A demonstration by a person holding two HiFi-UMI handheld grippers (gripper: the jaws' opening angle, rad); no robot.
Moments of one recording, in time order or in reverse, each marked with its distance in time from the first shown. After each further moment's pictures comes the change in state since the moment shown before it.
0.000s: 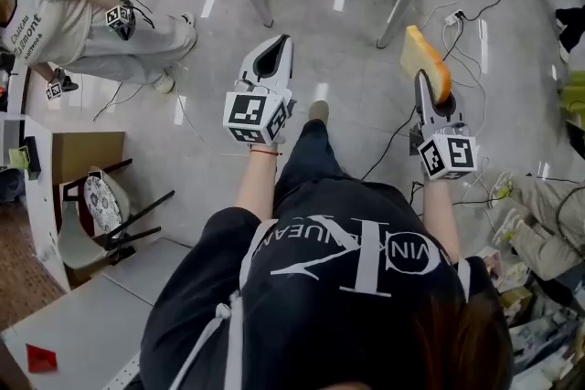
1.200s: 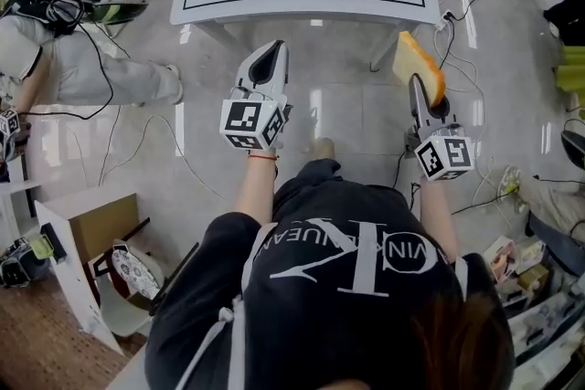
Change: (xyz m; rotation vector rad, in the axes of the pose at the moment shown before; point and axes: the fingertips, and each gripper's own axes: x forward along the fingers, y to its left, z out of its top) left arm 0.229 0.123 0.011 -0.026 0.044 -0.155; right arm 0.201 -0.084 -0.006 0.113 0.024 -0.169
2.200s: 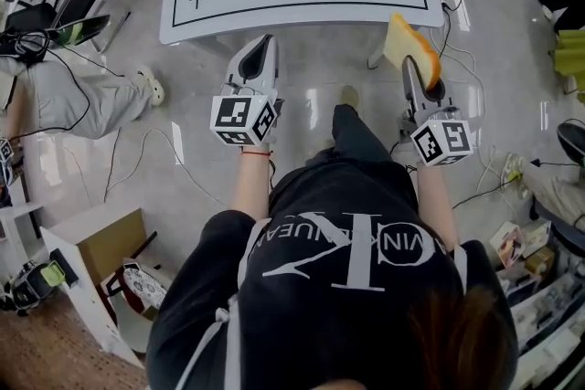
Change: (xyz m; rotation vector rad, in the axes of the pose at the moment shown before) left arm 0.049 0.057 -0.009 -0.025 0.012 -0.042; right arm 0.074 0.000 0.002 0.033 -0.042 -0.028
